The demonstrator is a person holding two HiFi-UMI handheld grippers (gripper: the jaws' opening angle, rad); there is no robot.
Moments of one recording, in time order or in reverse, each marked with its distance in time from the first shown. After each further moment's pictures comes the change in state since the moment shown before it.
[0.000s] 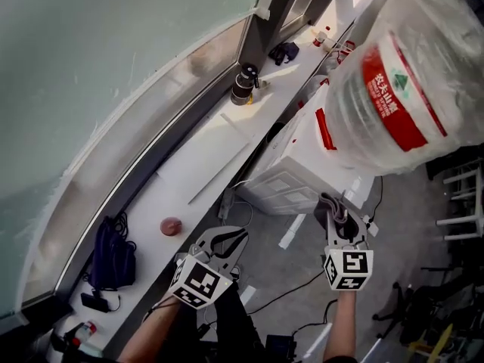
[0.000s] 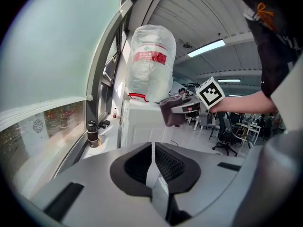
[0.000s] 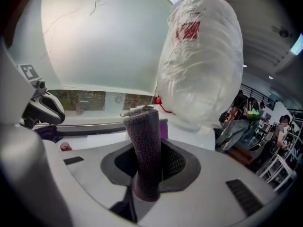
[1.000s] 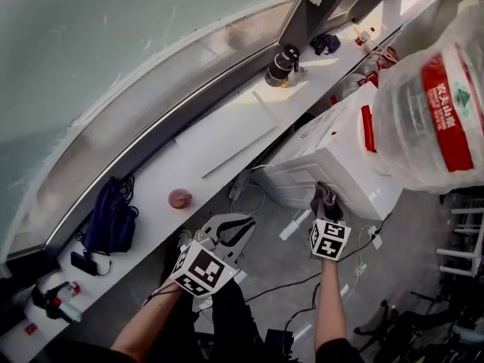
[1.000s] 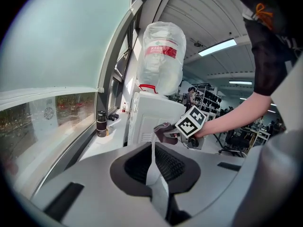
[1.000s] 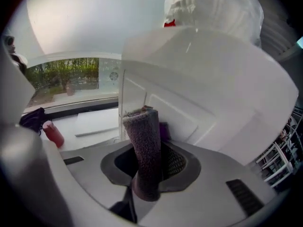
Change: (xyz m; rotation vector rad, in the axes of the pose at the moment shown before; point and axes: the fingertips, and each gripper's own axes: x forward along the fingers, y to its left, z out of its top) left arm 0.003 0.010 -0.043 -0.084 0.018 0.093; right arm 0.125 0.027 -0.133 0.040 0.206 -0.033
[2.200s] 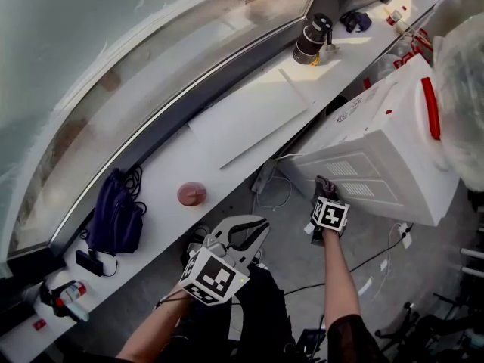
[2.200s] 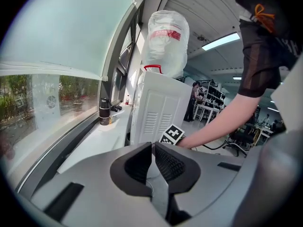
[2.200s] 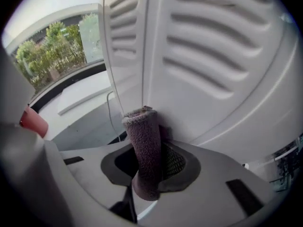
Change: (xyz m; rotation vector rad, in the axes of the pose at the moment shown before) left arm 0.036 0.019 -0.099 -0.016 0.040 0.039; right arm 0.163 0.078 -0.161 0.157 0.326 0.072
